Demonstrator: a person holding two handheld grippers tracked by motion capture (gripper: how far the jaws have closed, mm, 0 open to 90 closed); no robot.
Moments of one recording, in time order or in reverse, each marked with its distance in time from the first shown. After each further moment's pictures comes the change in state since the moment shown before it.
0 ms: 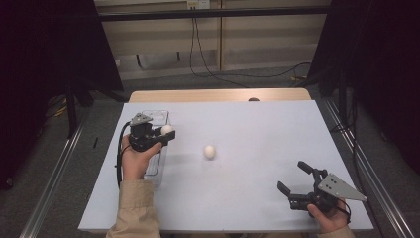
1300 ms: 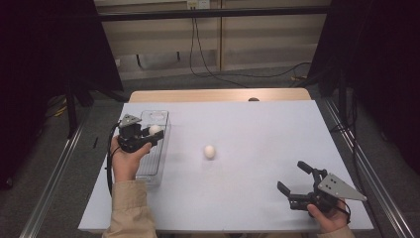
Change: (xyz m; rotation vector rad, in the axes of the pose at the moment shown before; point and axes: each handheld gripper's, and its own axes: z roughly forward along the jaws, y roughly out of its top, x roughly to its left) left arm 0.020 -0.006 -0.014 0.006 0.099 0.002; right arm 0.000 0.000 0.000 0.001 0.000 0.000
